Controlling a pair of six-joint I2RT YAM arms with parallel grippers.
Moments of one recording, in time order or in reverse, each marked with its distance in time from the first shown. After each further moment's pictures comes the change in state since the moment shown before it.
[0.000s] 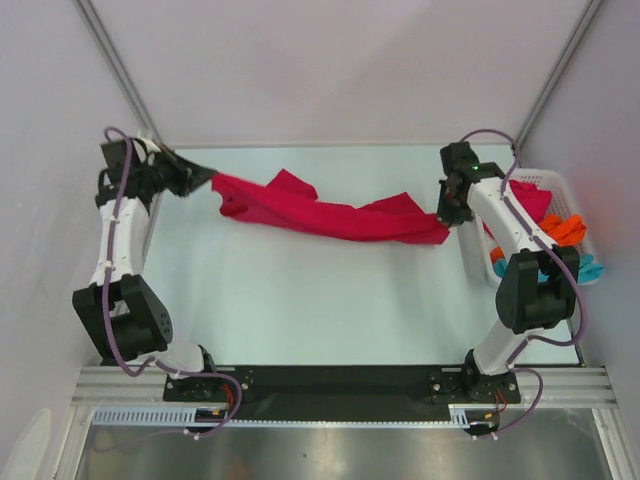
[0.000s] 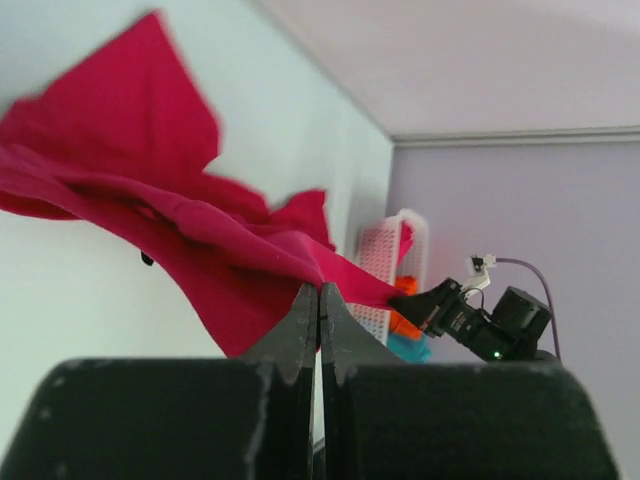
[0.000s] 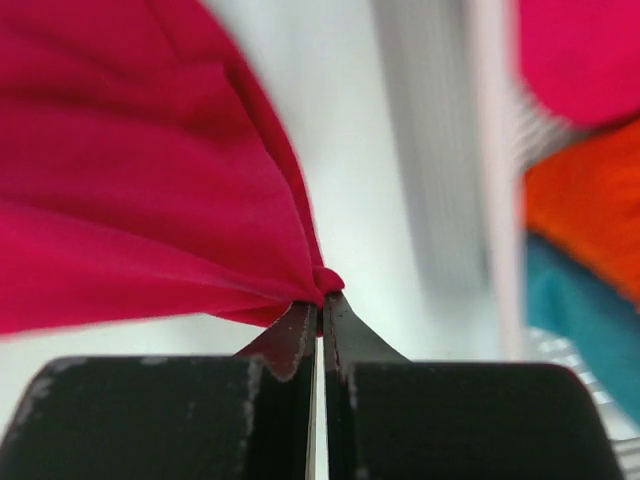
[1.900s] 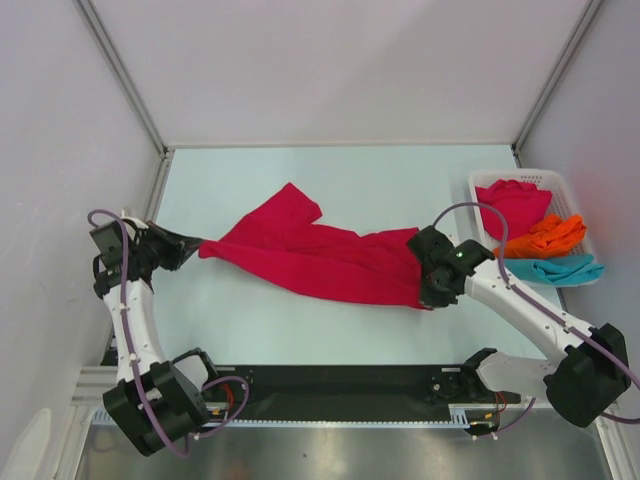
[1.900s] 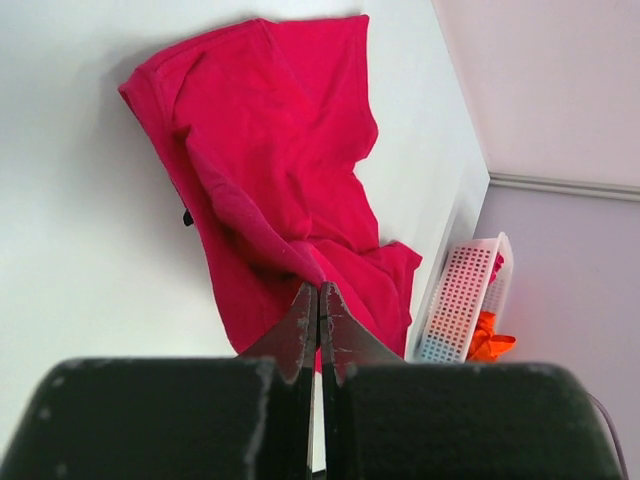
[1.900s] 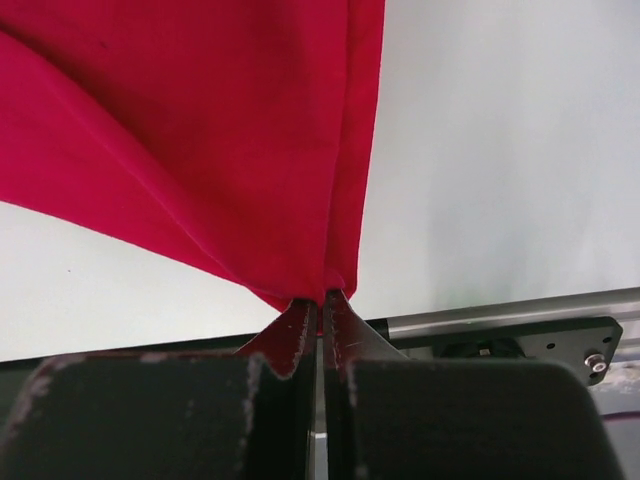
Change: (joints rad) left arm 0.218 -0.526 -0.697 -0.074 -0.100 0.140; right arm 0.447 -0.510 -0.635 -0.143 -0.019 0.378
